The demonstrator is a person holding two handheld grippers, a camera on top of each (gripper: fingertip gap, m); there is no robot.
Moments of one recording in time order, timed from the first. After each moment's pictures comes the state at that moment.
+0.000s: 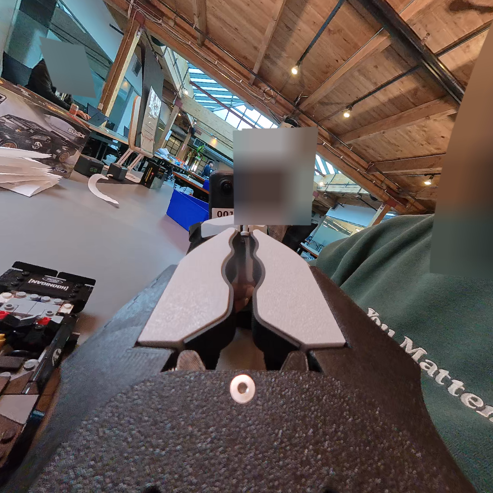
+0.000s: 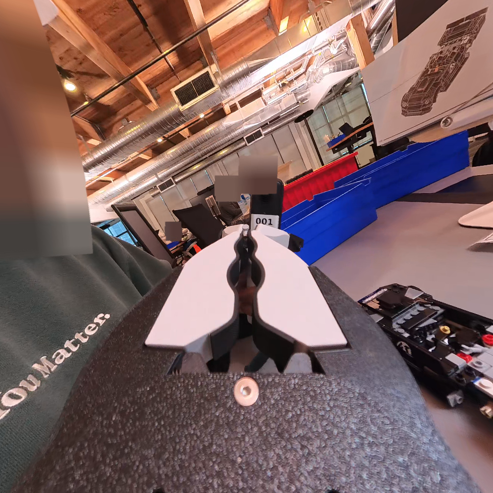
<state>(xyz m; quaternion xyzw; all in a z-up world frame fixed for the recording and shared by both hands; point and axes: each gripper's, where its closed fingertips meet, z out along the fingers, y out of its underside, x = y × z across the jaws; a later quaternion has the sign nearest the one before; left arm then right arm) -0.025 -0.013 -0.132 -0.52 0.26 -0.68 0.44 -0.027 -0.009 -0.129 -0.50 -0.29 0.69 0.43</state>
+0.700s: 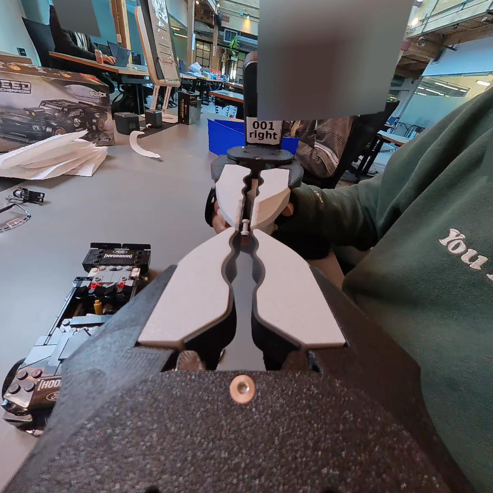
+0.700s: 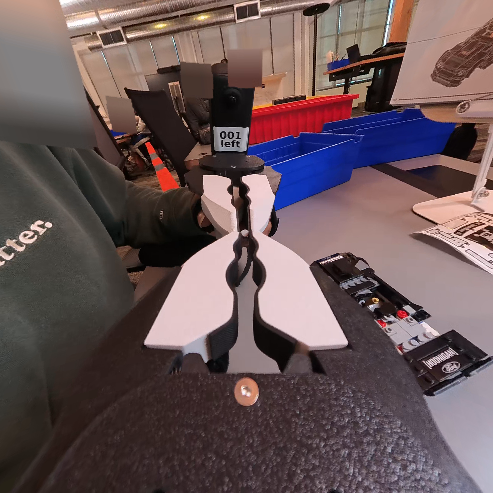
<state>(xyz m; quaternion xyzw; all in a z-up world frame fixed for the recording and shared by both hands) -0.021 -0.022 -0.167 -0.60 0.43 -0.50 0.46 -0.029 -0.018 -0.162 -0.54 -0.47 0.53 0.45</state>
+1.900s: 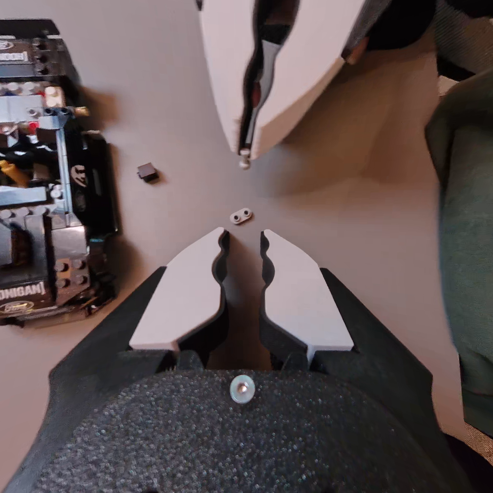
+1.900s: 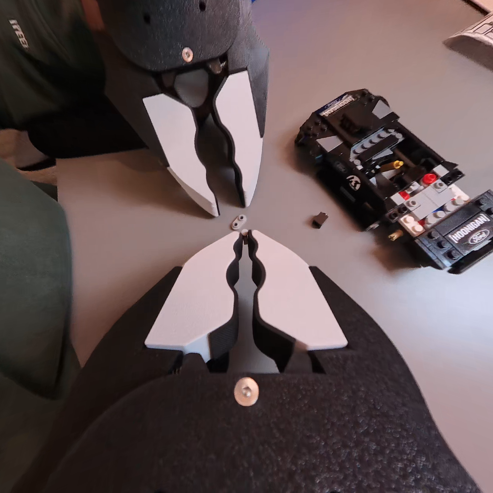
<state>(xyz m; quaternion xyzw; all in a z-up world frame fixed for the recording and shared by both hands) -0.048 -0.037 -0.296 -0.72 0.59 -0.27 0.22 -0.019 -0.025 -0.263 -0.72 -0.54 0.31 0.29</state>
